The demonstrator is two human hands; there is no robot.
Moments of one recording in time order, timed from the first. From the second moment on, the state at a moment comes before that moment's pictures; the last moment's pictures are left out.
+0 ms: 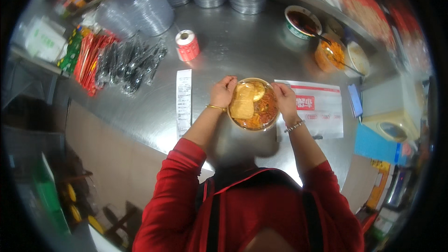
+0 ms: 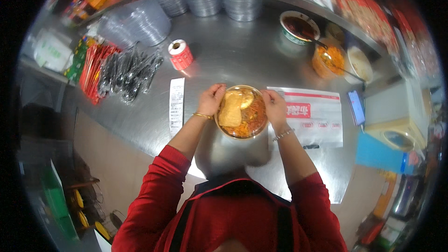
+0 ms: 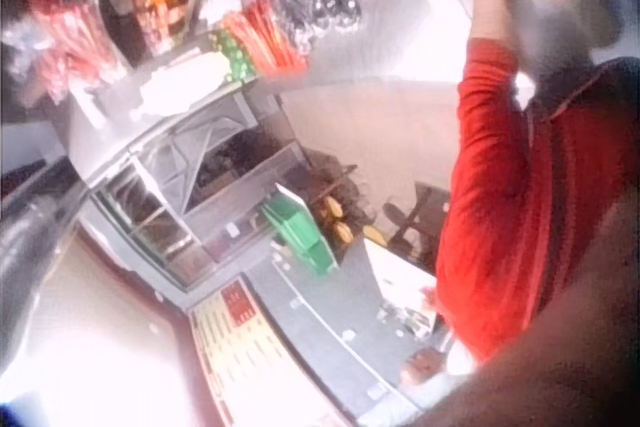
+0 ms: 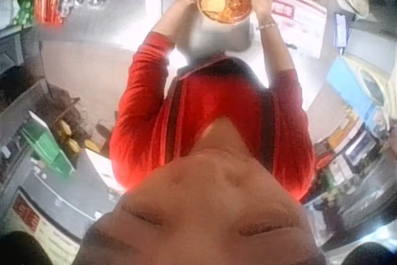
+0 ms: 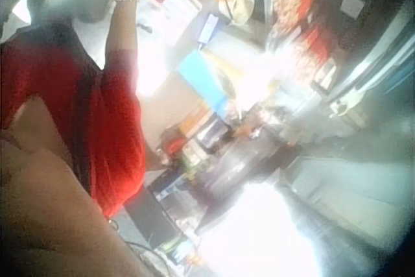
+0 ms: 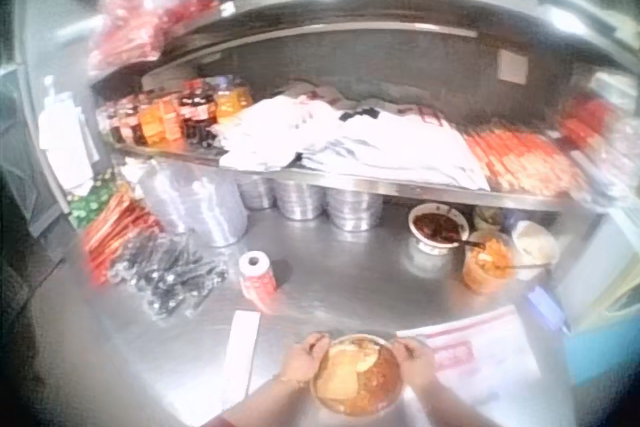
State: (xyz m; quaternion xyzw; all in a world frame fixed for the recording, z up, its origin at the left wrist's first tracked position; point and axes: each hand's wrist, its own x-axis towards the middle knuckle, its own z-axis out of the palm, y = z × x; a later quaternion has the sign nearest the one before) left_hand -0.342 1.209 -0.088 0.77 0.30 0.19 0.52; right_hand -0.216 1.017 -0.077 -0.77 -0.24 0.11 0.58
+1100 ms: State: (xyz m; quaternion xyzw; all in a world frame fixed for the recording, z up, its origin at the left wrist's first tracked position) left_hand -0.391 1.059 -0.093 0.90 -0.02 0.44 -0.03; right_hand -0.181 1.004 -0.098 -0.62 -0.22 0.43 0.61
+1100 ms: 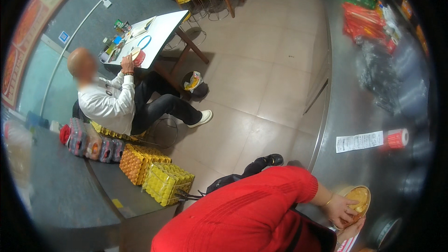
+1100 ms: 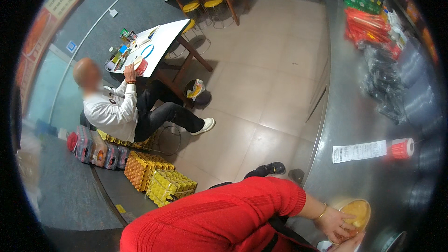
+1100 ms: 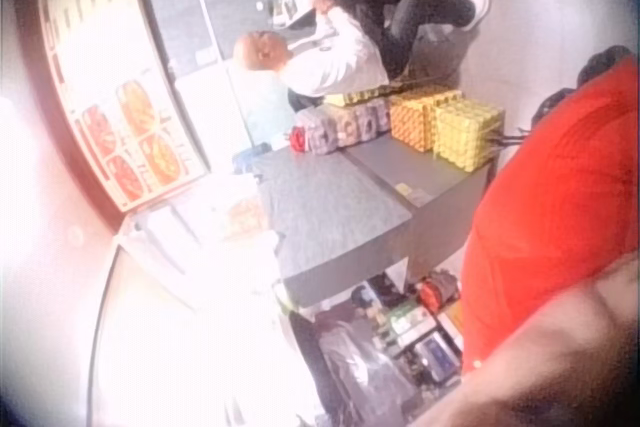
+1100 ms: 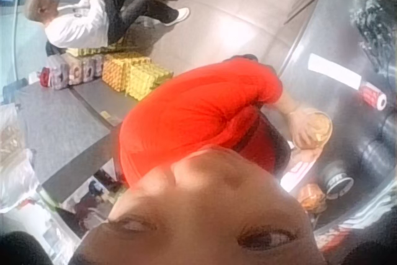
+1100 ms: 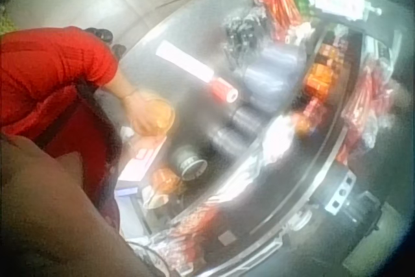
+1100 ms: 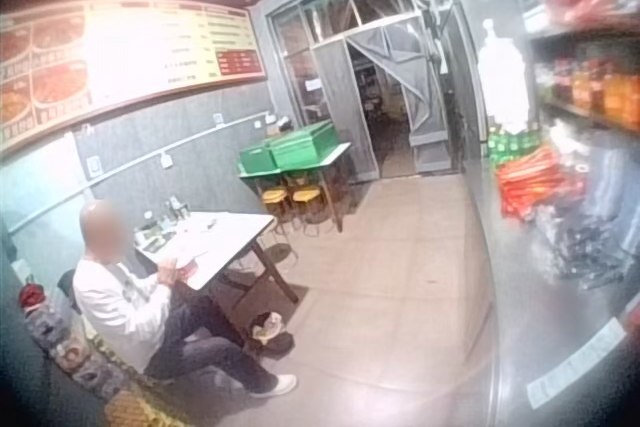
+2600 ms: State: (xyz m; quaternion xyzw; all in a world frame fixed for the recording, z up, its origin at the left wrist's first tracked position) left_hand -0.406 0.981 0.066 0.96 -0.07 0.19 0.19; right_hand -0.289 0.893 -0.048 -0.74 -0.57 0.21 0.27
